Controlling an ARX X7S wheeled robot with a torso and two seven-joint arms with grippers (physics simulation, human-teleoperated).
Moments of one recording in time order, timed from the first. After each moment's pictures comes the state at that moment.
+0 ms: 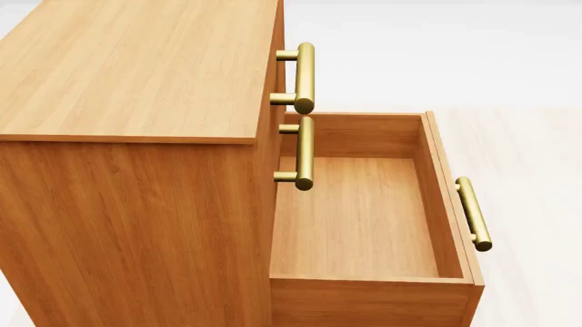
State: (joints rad) left arm 0.38 -0.34 0.30 0.33 -0.15 0.20 -0.47; right arm 0.68 0.43 0.21 -0.04 0.20 0.78 0.54
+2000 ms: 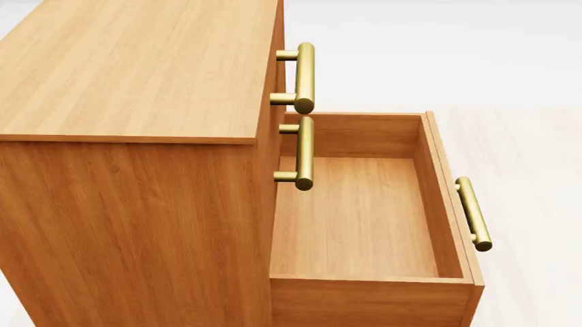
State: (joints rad) left arm 0.37 -0.37 0.32 0.33 -0.16 0.21 -0.50; right arm 0.81 0.44 0.50 0.35 0.22 1.07 0.78
